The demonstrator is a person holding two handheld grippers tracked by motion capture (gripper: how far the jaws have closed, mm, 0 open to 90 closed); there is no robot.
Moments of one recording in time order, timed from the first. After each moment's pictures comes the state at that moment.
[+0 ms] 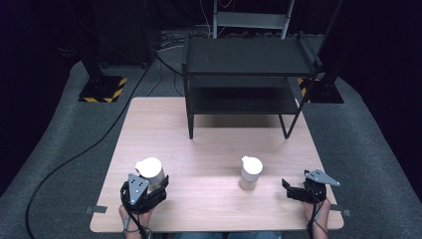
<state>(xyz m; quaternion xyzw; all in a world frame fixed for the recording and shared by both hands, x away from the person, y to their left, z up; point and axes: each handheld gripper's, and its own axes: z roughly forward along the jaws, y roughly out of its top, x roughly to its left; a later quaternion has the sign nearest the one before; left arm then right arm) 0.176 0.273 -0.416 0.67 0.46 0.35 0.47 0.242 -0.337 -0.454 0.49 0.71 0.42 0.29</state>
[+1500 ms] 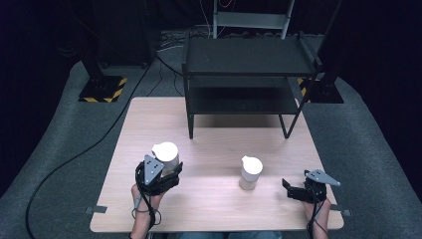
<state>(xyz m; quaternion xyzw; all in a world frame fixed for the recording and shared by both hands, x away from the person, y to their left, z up) 0.222 0.258 -0.389 0.70 0.41 0.33 0.48 0.242 -0.339 -0.454 0.49 0.71 0.42 0.28</state>
